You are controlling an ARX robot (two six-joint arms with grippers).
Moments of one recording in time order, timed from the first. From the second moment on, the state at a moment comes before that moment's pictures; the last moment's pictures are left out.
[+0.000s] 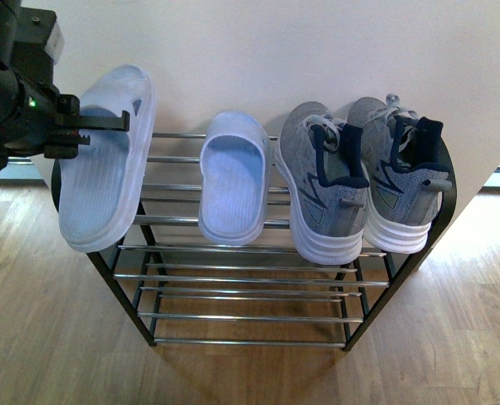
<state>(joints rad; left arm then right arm) -0.20 2.02 1.06 0.13 -0.22 -0.12 0.00 0.00 0.02 0.00 0.00 -0.01</state>
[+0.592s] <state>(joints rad) -0.21 2.26 1.24 0.15 -0.18 -0.04 0.00 0.00 0.02 0.00 0.00 -0.01</state>
